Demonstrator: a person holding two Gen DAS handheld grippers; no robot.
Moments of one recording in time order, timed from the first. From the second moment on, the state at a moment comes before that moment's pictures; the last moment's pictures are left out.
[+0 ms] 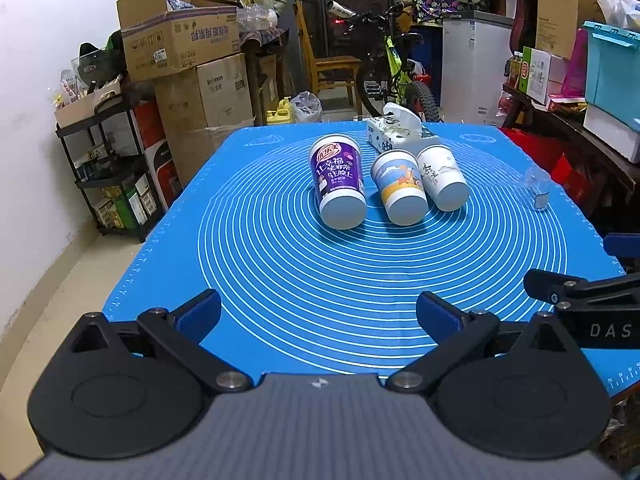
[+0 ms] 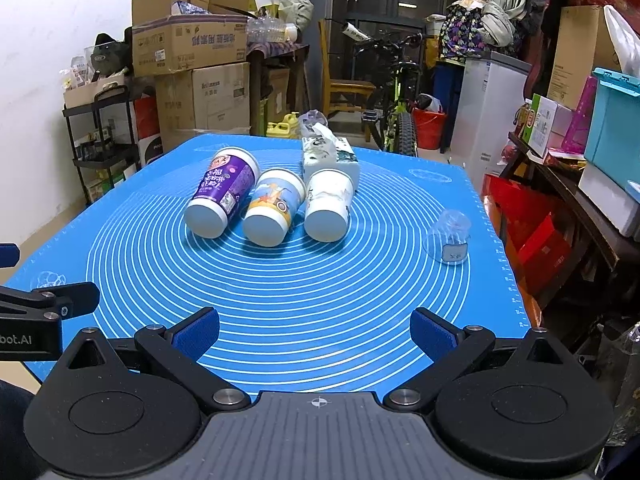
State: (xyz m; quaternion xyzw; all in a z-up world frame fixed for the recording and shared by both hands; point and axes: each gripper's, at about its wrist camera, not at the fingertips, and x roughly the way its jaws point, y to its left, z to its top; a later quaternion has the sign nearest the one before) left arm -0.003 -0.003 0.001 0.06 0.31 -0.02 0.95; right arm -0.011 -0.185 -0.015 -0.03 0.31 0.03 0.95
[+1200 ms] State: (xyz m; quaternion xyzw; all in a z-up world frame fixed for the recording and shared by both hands) left arm 0.003 0.001 -0.003 0.05 0.32 -0.02 0.94; right arm -0.007 -0.186 -0.014 -0.05 0.31 0.02 0.95
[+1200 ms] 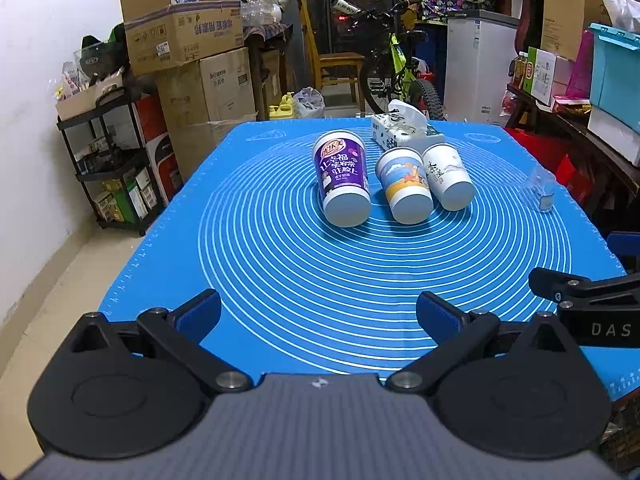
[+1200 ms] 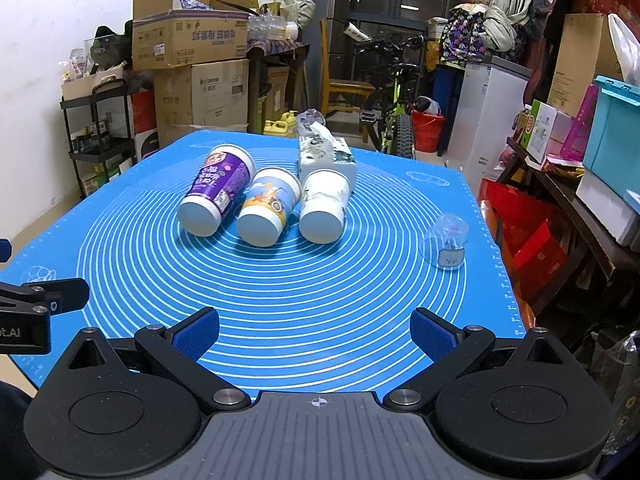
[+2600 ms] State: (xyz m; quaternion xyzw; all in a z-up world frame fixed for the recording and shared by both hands) left arm 0.219 -0.024 -0.057 0.04 0.35 -0.04 0.94; right arm 0.104 -0.257 -0.060 0.02 0.27 -0.05 0.96
